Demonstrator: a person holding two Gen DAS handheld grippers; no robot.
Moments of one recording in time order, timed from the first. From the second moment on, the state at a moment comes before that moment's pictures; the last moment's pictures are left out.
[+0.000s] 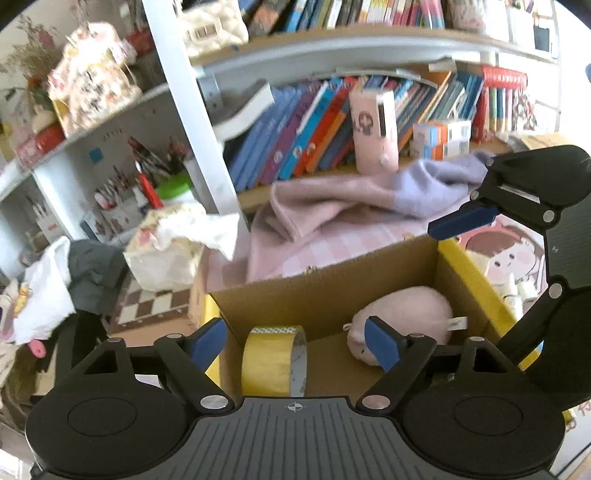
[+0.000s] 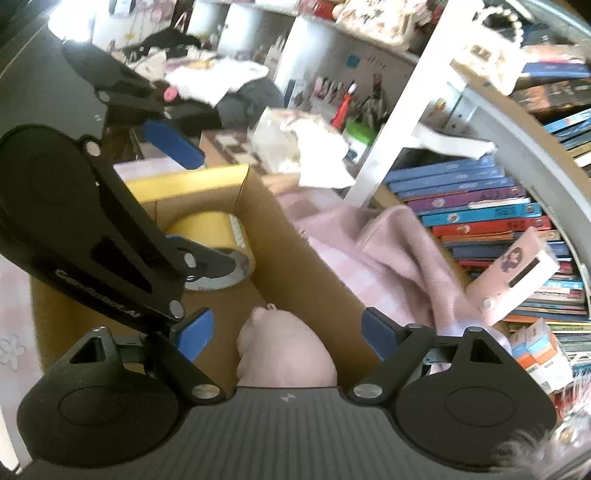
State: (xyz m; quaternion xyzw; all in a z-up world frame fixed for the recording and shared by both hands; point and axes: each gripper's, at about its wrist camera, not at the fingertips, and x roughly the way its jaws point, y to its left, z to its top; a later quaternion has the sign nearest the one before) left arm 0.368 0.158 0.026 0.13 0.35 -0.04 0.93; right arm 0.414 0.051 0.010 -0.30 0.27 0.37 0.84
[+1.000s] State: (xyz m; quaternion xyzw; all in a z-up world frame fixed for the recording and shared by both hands) left arm 0.169 0.152 0.070 0.02 0.26 0.06 0.96; right arm 0.232 -0.066 0.071 -0.12 0.14 0.24 0.95
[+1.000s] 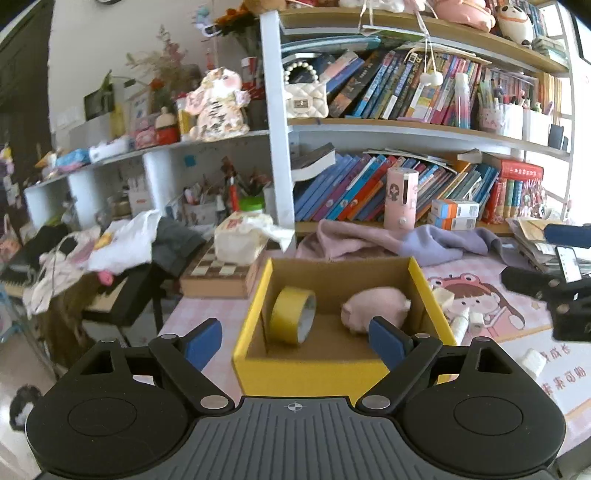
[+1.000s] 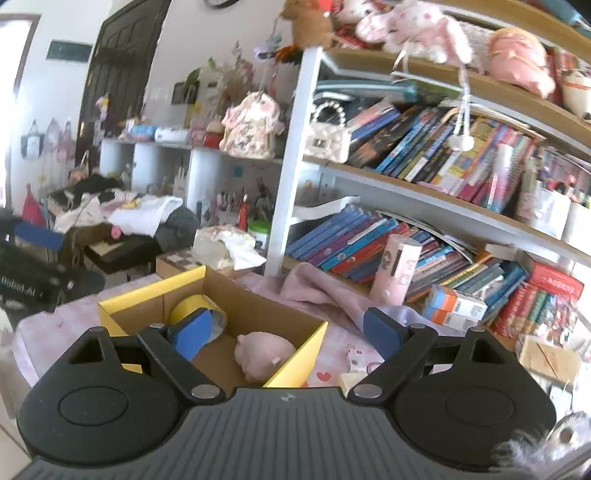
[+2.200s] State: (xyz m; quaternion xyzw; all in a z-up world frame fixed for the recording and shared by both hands) left arm 0.056 0.109 -0.004 0.00 0.32 0.05 0.95; right arm 0.096 -0.095 -0.004 -0.11 0.27 0.19 0.94
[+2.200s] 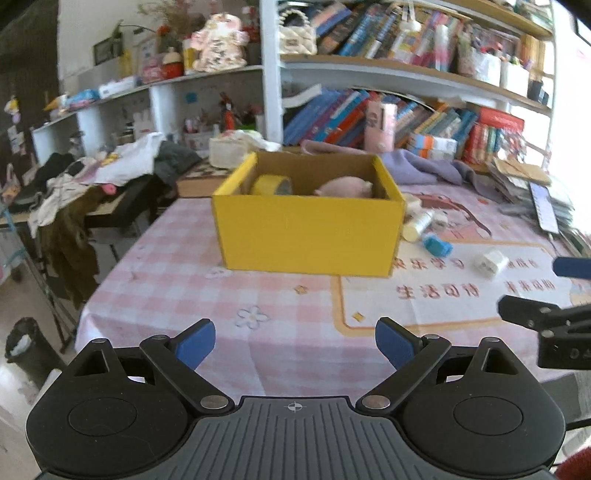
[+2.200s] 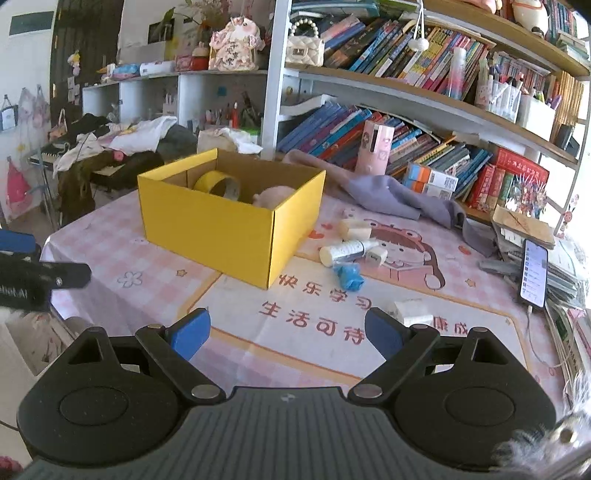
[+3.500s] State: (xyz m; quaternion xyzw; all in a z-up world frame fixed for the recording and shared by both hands) left arm 0.124 0.003 -0.013 0.06 0.32 -0.10 0.94; right arm 0.124 -0.177 -0.014 -0.10 0.32 0.06 0.94
